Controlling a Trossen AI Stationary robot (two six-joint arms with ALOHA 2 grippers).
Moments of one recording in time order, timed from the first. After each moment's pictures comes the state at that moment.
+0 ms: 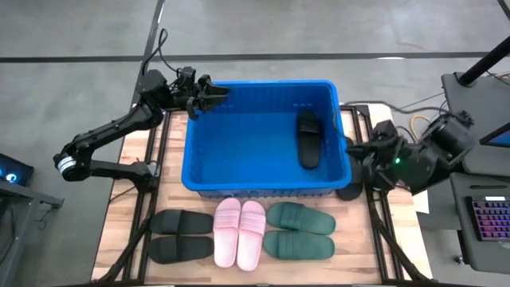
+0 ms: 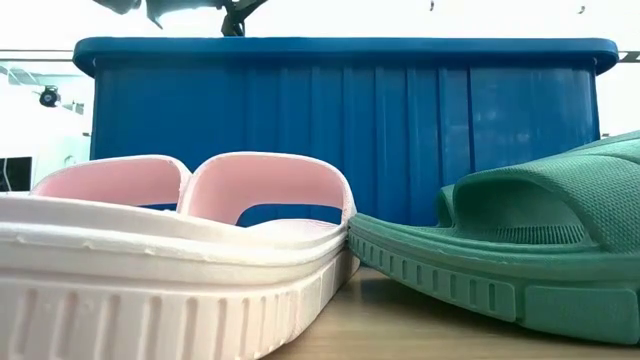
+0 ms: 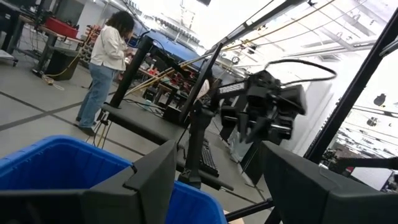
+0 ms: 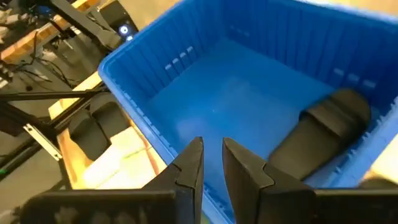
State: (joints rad) left arm 0.66 1.11 1.01 0.40 0.66 -0.62; right arm 0.67 1.13 1.73 -1.57 0.80 1.25
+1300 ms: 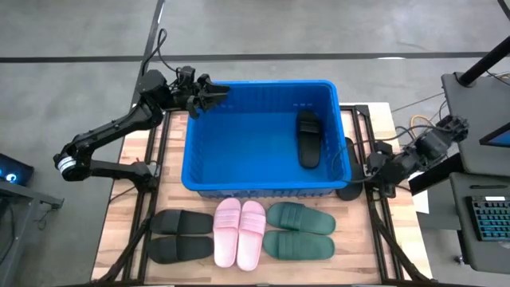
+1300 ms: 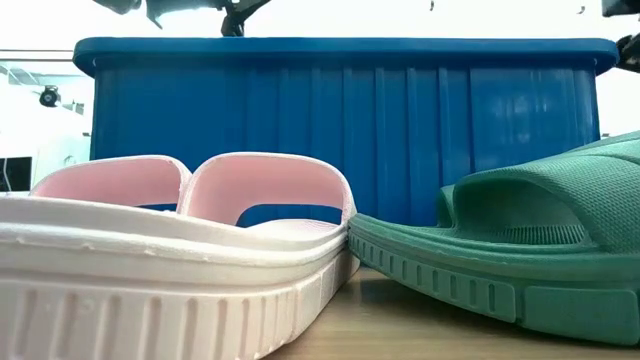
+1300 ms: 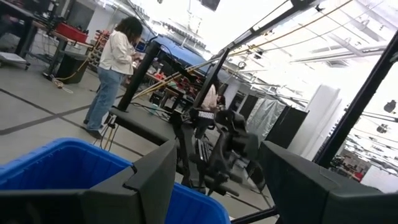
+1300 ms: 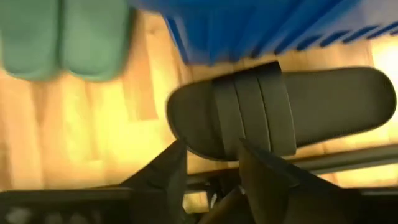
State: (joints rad) left arm 0.66 1.11 1.01 0.40 0.62 -0.62; right arm 0.59 0.60 0.90 -1.57 0.19 0.71
